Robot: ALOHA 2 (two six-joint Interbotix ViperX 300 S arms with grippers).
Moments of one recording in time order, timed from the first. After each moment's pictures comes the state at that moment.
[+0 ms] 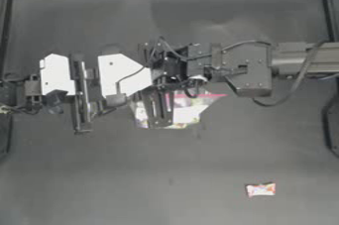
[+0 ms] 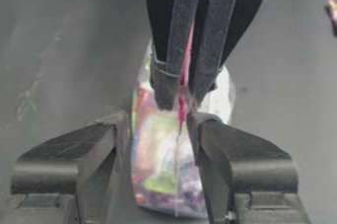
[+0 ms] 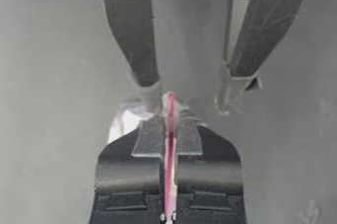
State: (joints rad) left arm 0.19 -0.28 1.06 -0.07 -0.48 0.08; right arm -0.10 0.25 -0.06 -0.03 0.78 -0.21
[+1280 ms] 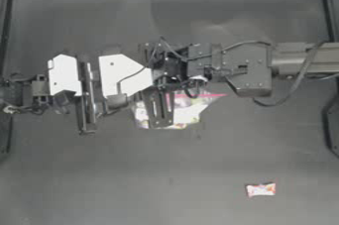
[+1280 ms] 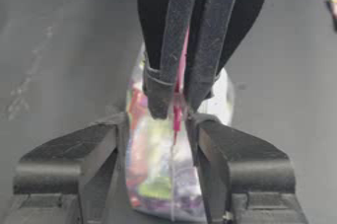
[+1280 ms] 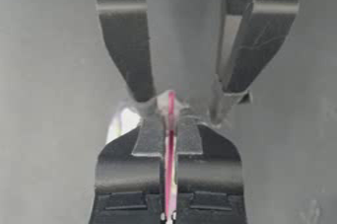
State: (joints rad) left arm 0.17 -0.25 1.03 -0.07 -0.46 0.08; right arm -0.10 0.25 -0.05 -0.03 0.77 -0.21
